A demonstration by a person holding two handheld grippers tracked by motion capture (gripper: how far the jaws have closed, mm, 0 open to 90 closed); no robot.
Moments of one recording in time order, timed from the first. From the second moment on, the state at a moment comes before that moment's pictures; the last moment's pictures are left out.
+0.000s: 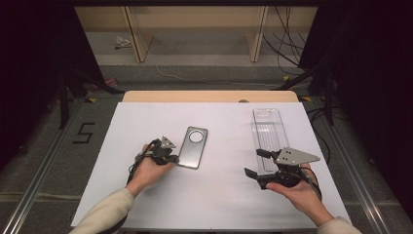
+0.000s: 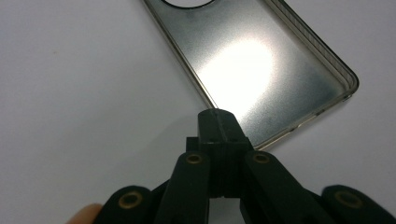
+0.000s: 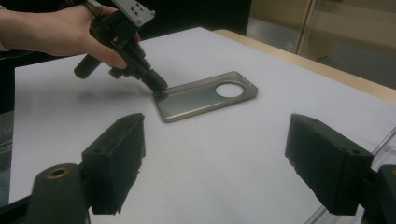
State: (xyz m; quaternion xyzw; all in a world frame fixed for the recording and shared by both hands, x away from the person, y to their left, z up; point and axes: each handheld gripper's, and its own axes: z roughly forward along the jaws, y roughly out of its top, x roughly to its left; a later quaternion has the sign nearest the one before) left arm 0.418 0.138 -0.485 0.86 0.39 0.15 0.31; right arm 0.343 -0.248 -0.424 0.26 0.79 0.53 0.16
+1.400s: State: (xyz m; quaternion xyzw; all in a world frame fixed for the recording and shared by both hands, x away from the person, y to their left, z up) left arm 0.403 0.148 -0.465 0.85 0.35 0.18 0.35; right arm 0.340 -0.232 -0.423 0.22 0.82 0.50 0.17
